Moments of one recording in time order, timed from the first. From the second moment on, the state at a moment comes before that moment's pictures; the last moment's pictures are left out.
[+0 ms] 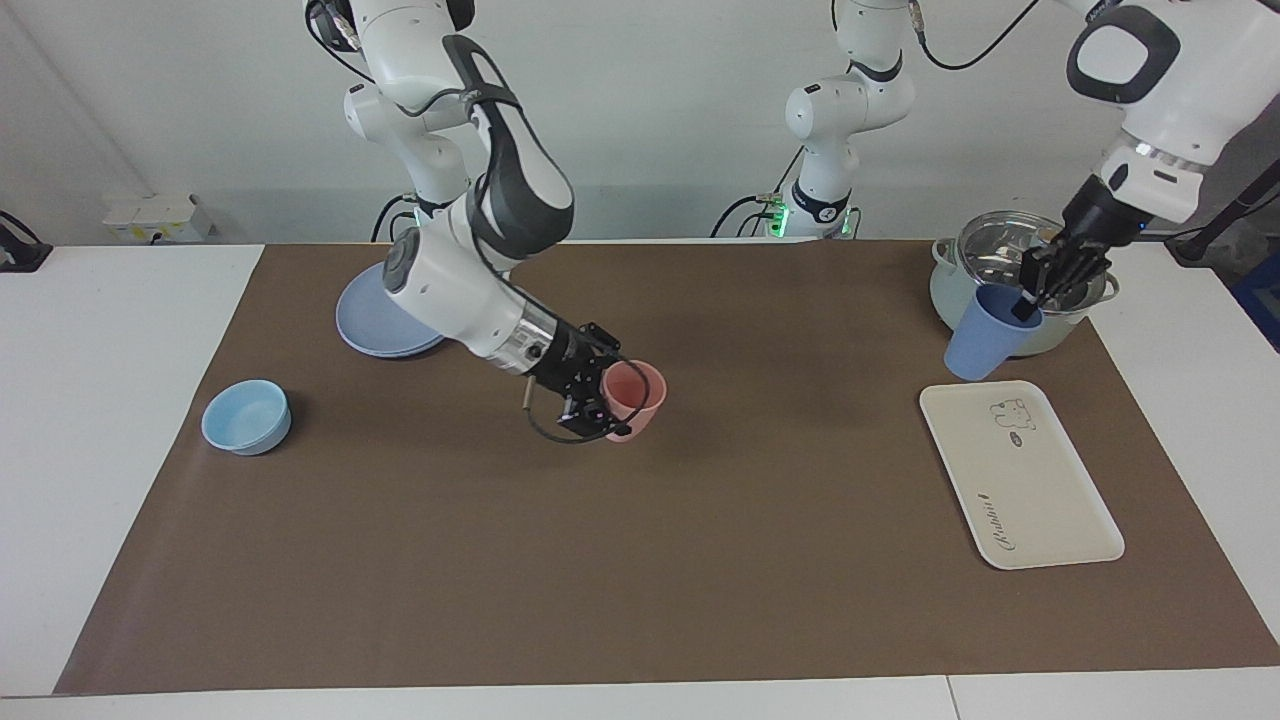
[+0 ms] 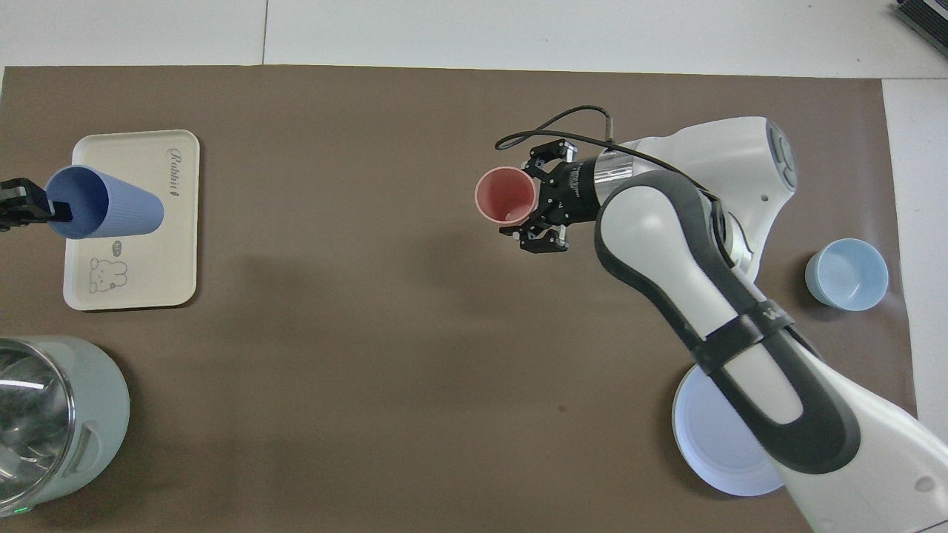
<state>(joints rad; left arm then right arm) 0.26 0.00 -0.09 -1.80 -0.27 1.97 0.08 0.28 0.35 0.00 -1.74 0.88 2.22 1.51</state>
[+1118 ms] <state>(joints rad) 0.39 0.30 -0.12 -1.78 -0.31 2.23 0.42 -0.24 0.40 0.00 -1.87 0.90 1.94 0.97</state>
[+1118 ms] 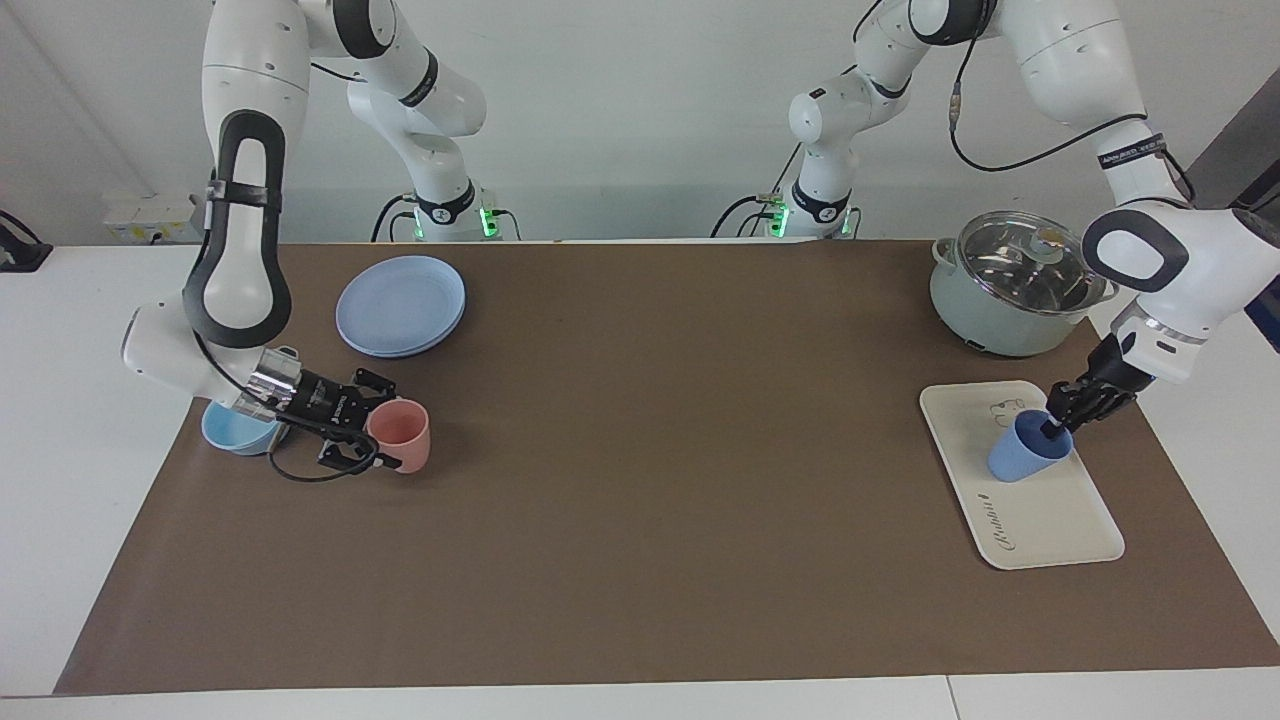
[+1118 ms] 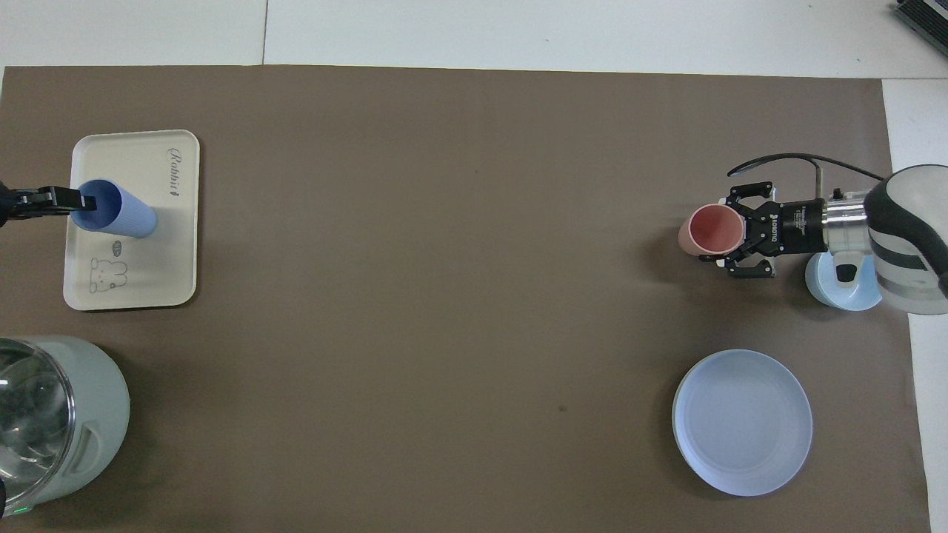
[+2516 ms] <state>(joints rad) -0.05 -0.04 -0.13 -1.85 -0.04 1.86 0.03 -0.24 0.34 0.00 -1.87 0.39 2.11 0.73</state>
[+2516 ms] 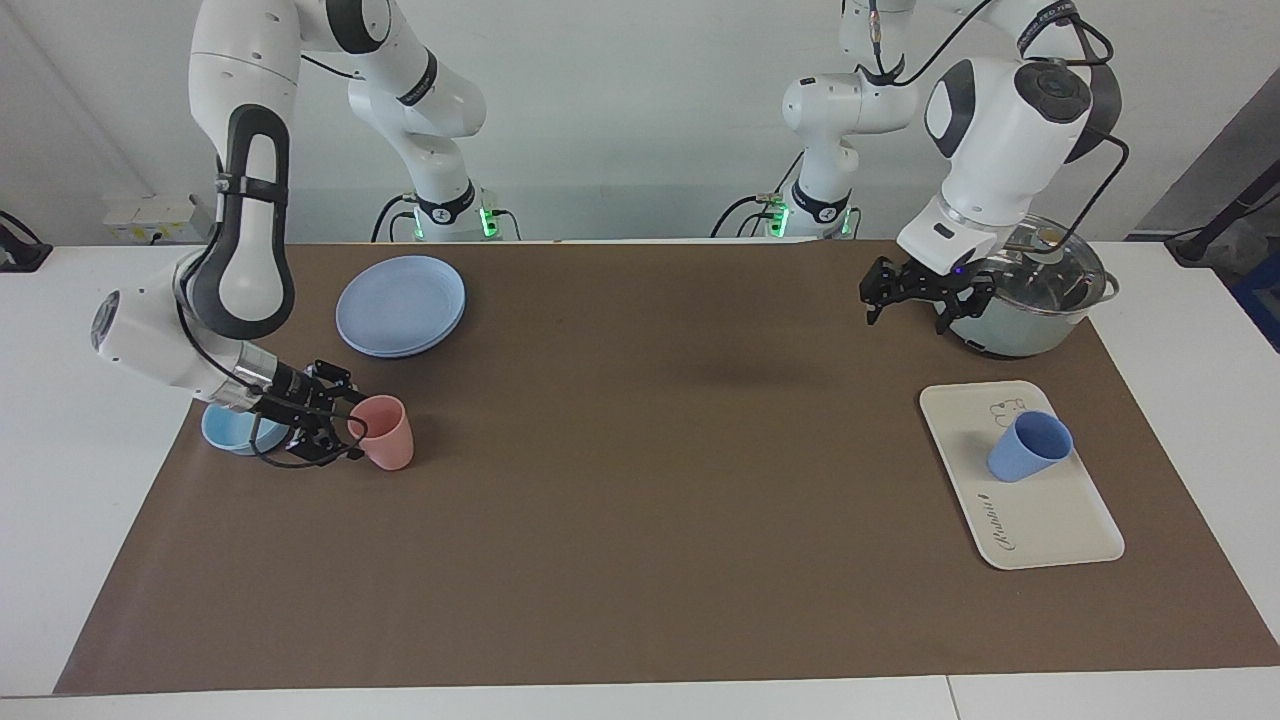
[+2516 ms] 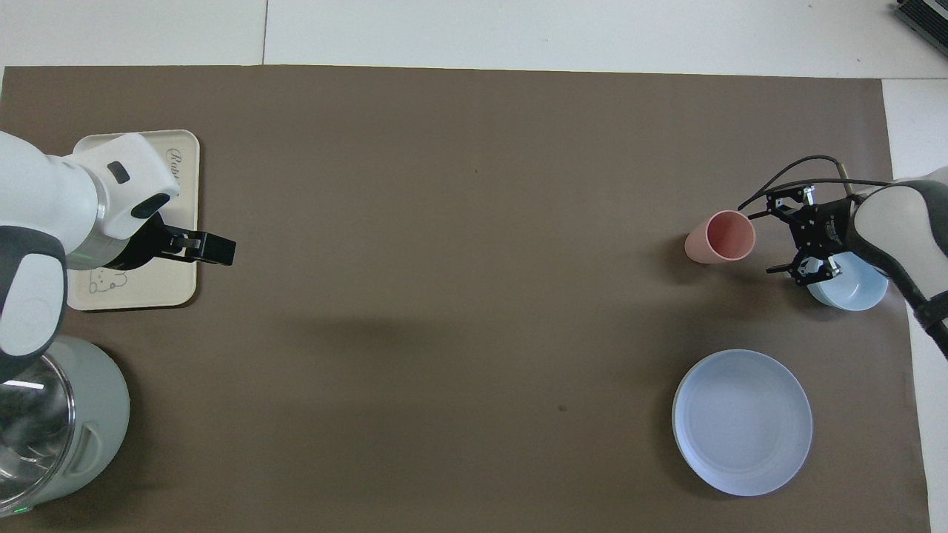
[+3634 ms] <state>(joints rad) -0.03 -0.04 -0.10 -1.62 0.02 1.61 0.11 0.05 -0.06 0.03 -1.81 0.03 1.81 0.24</state>
